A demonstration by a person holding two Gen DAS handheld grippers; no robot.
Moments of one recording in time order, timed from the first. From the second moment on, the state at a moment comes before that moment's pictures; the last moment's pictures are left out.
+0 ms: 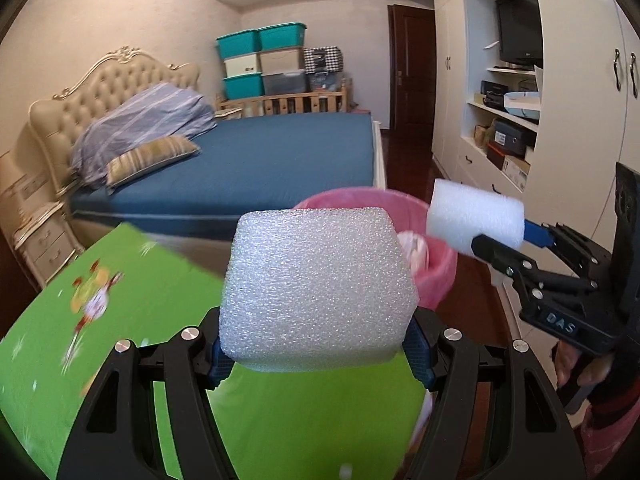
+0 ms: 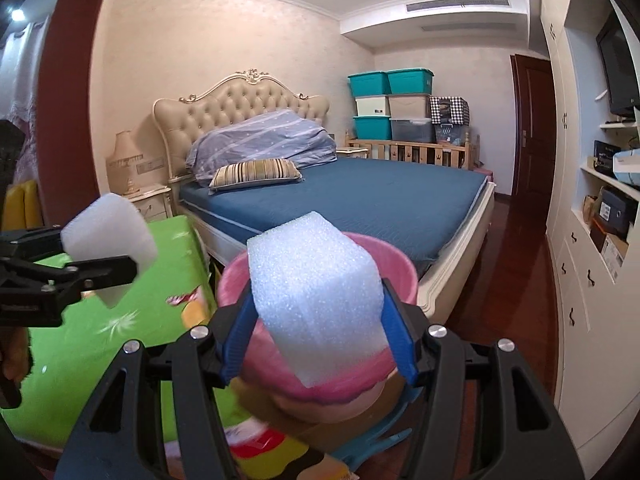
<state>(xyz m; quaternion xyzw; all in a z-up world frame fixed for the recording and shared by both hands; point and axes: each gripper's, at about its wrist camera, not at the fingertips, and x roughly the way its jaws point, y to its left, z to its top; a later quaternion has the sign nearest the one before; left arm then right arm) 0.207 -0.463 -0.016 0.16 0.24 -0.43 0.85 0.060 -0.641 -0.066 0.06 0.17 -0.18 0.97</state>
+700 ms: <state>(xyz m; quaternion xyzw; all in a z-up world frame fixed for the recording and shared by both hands) 0.283 -0.528 -0.008 0.06 0.26 -0.44 0.86 0.108 -0.739 -0.043 0.17 0.11 -0.12 0.97</state>
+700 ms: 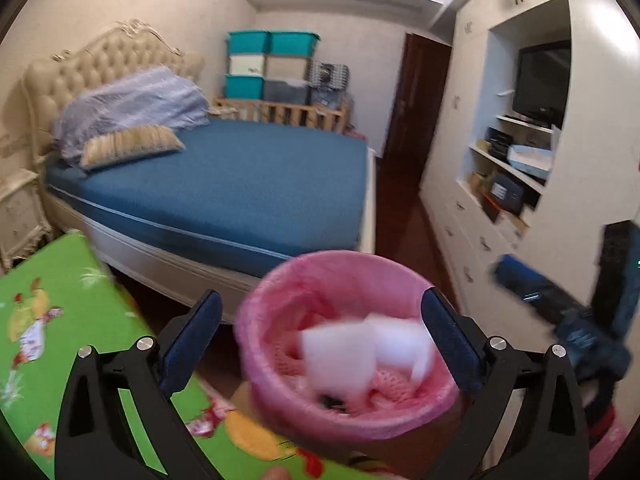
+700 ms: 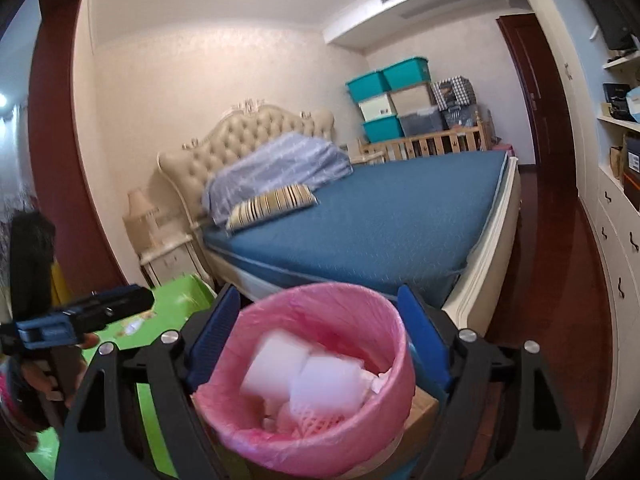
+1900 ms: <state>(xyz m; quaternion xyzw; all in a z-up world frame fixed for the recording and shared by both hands) 0.125 -0.380 -0.014 0.10 0.17 -0.36 0.91 0.001 -0.577 -0.029 0.01 0.17 -0.20 0.96</state>
